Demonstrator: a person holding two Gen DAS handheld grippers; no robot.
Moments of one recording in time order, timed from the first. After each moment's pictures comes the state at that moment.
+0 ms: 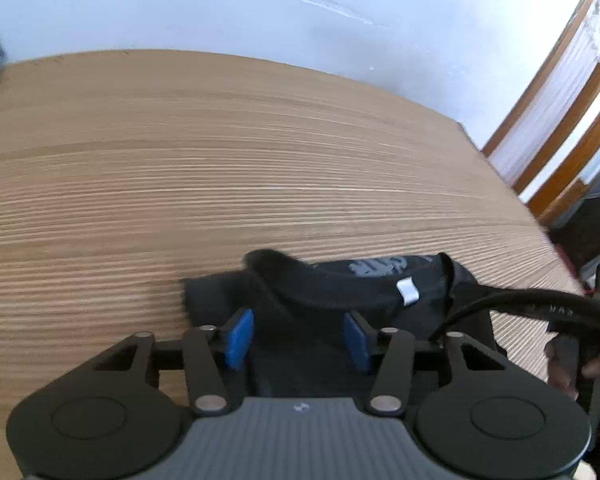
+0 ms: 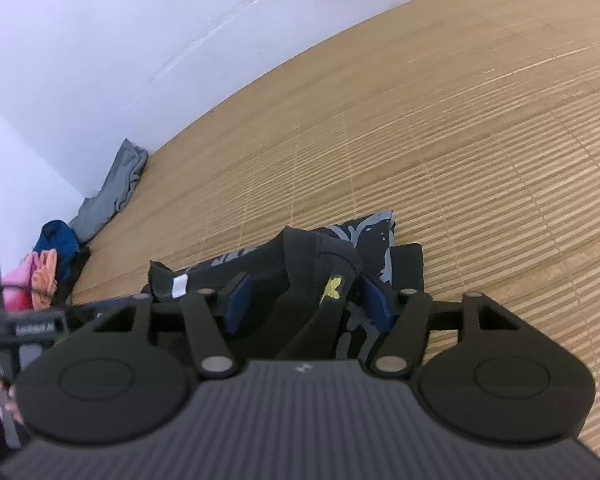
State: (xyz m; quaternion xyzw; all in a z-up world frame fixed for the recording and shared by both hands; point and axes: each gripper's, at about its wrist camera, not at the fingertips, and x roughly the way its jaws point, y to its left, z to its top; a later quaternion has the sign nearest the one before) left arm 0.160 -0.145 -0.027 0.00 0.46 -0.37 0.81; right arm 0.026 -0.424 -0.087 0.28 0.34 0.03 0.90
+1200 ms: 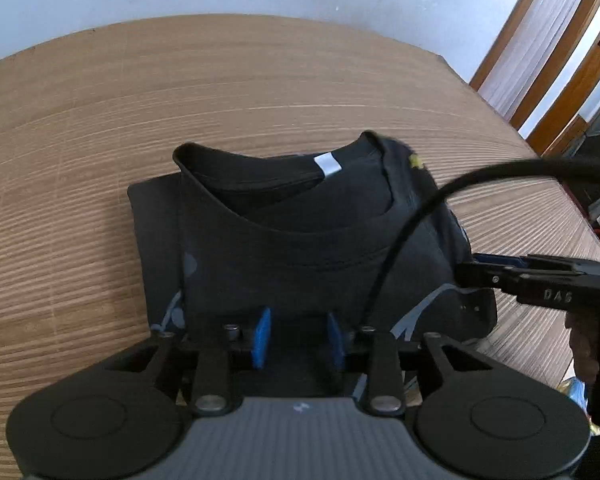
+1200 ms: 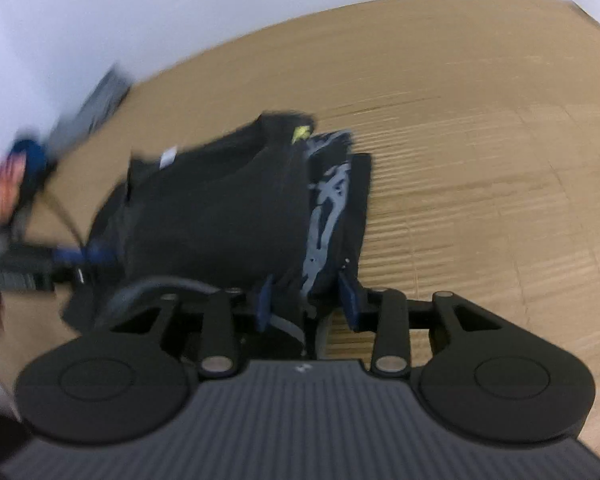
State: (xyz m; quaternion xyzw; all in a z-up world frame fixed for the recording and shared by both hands) left arm 0.089 -0.146 -0.028 0.08 0.48 -0.37 0.79; right arm -0.042 -0.397 -0.073 0.19 0.39 -0.01 0.90
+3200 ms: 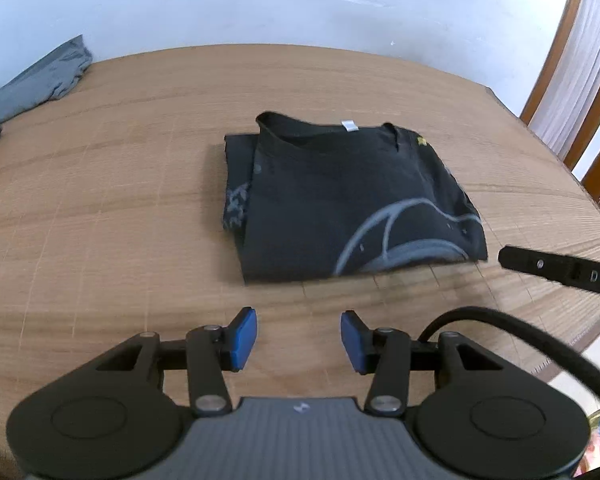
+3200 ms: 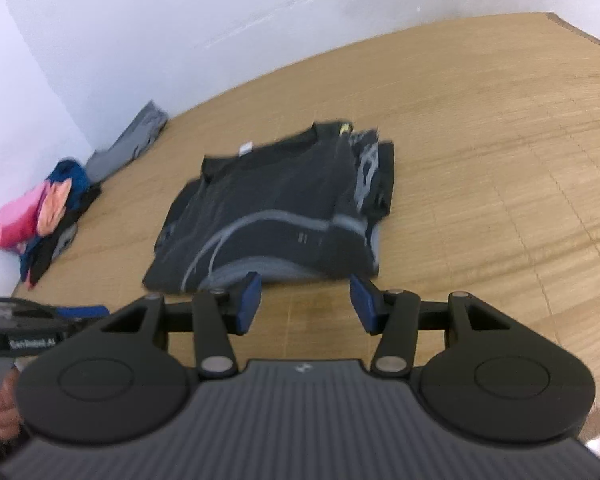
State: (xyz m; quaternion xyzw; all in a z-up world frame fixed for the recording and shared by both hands) left arm -0.026 -0.085 -0.011 0.07 0.44 -0.26 0.86; right arm -0.124 -0.370 -0.046 0.21 0.33 0.01 0.92
